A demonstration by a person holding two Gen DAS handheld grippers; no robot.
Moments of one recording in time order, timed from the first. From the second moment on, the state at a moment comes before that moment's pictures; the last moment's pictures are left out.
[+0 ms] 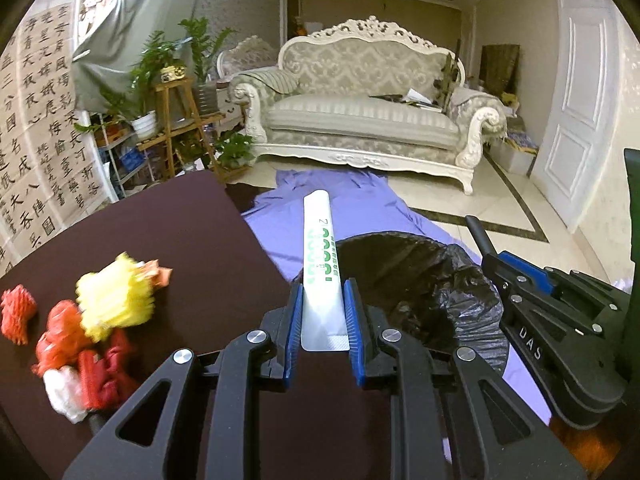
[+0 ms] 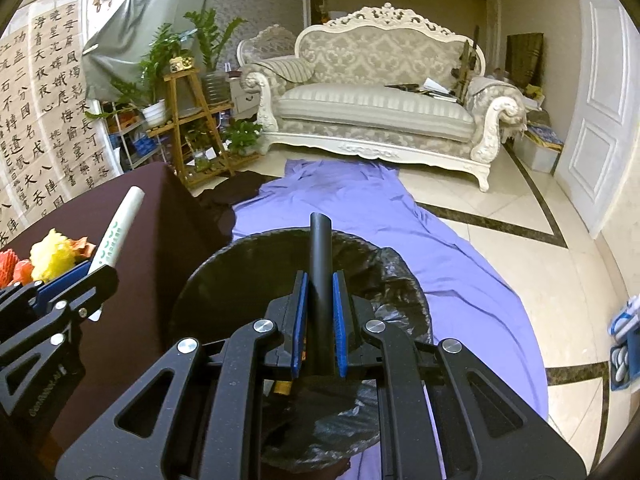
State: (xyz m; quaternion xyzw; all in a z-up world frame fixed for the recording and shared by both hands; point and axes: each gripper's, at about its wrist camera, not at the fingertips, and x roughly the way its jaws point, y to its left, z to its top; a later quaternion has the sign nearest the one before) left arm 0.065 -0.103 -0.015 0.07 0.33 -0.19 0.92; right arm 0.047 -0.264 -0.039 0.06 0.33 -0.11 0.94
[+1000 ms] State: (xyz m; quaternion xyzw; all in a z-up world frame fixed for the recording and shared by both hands) left arm 0.053 -0.052 -0.015 0.06 0.36 -0.12 0.92; right arm 0.045 -0.244 -0.051 0.07 0.35 -0.09 0.93
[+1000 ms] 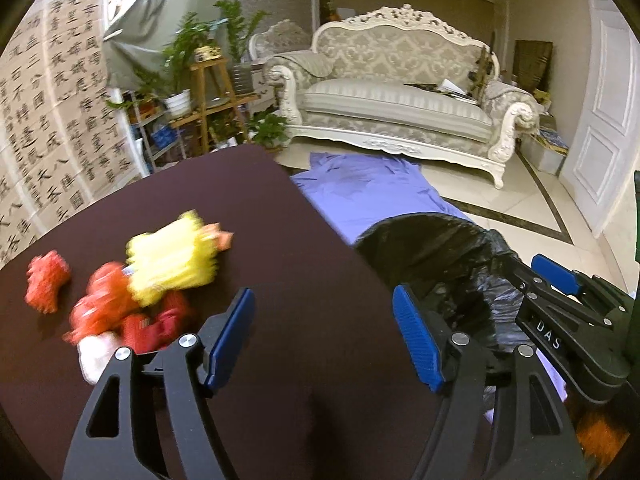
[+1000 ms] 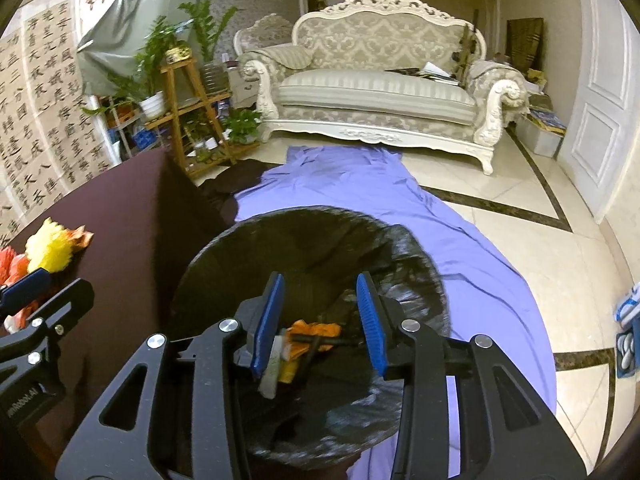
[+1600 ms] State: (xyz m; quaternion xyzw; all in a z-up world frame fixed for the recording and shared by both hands) left arm 0.030 0.100 -0.004 0.01 0.36 0.02 0.93; right arm 0.061 -0.110 -0.018 0.01 0.33 0.04 0.94
